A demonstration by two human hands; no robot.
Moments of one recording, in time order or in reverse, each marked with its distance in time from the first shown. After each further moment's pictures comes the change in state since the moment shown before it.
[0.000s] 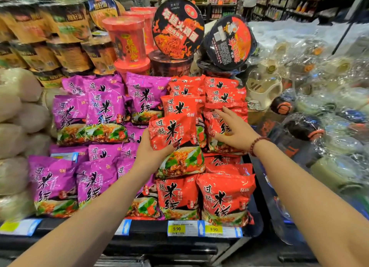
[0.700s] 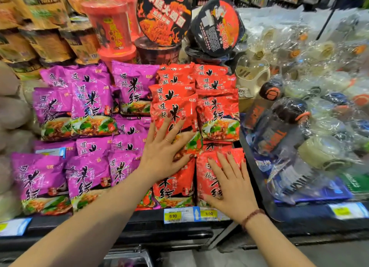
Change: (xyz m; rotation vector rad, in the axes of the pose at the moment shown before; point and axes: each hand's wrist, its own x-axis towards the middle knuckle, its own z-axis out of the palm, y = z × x) left_hand 0.002 -0.036 0.027 1.186 -0.039 1.034; right_hand -0.155 -0.031 0.112 -0.355 0.188 0.015
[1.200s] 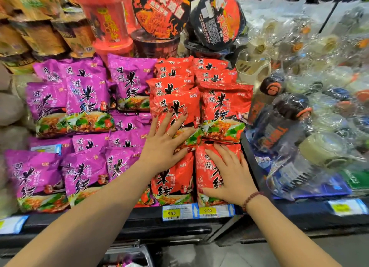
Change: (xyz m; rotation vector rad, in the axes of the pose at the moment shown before) left_hand 0.007 -0.008 0.017 0.071 -0.117 0.018; right_hand 0.021 0.018 0.003 0.140 -0.137 0.036
